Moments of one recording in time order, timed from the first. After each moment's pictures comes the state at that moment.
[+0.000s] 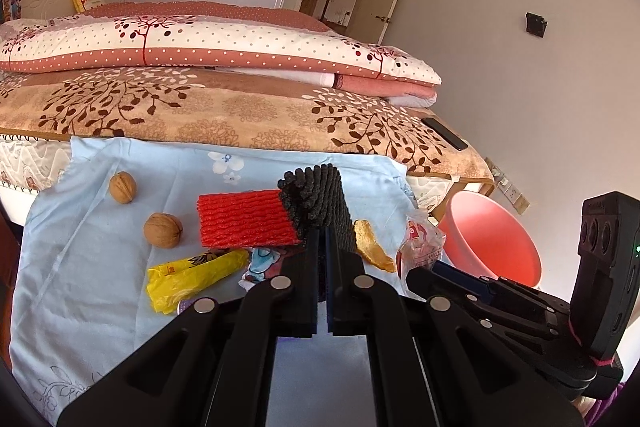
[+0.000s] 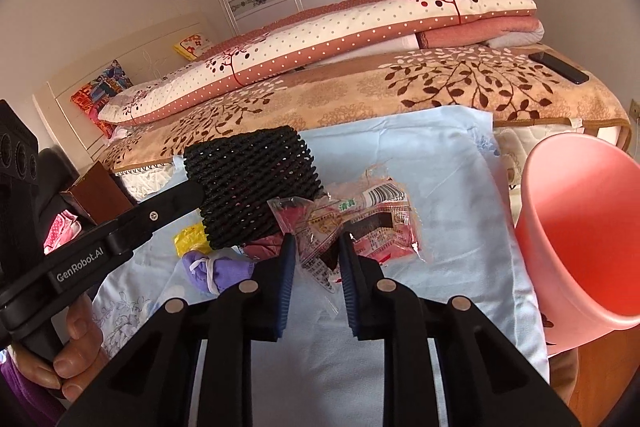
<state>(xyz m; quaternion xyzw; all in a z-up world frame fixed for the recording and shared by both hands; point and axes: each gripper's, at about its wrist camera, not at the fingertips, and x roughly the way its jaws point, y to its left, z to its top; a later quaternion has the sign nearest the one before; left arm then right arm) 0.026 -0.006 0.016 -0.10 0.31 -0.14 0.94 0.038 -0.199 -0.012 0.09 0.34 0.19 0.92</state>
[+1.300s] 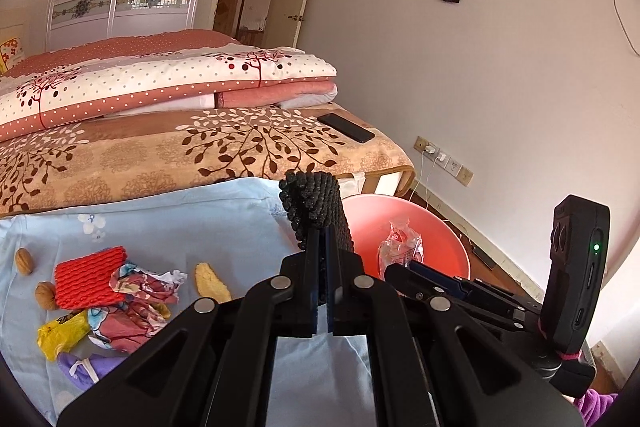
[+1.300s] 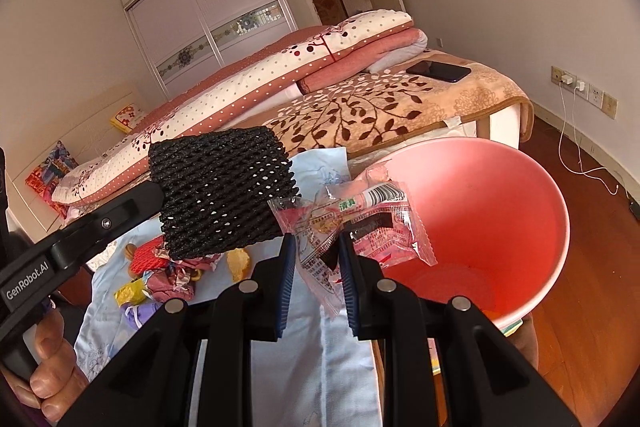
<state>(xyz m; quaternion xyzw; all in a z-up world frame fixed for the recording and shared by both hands) 0.031 -0.152 0.049 -0.03 0.28 -0.26 0.92 0.018 -0.347 -0.003 0.18 0.30 0.05 0.94</state>
